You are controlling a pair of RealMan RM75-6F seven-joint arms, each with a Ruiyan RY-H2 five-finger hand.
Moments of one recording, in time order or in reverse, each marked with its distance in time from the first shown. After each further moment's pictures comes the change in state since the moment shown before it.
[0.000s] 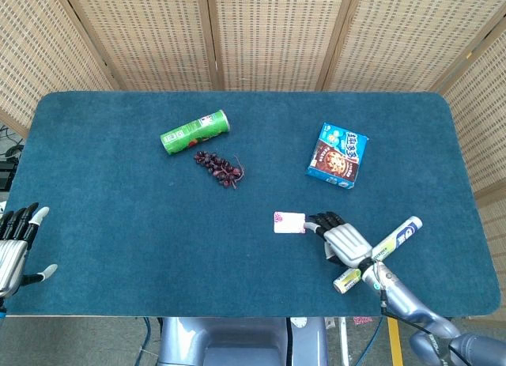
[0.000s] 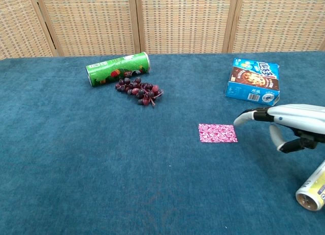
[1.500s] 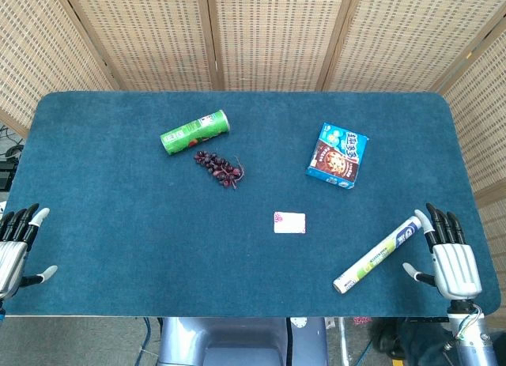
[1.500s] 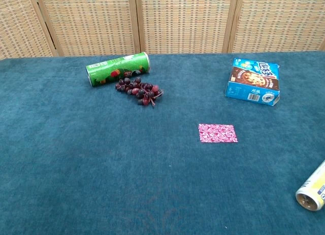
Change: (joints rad) left arm 0.004 0.006 0.007 0.005 0.019 0.007 -0.020; right arm -0.449 0.139 0.014 -0.038 -0.037 0.653 -0.064
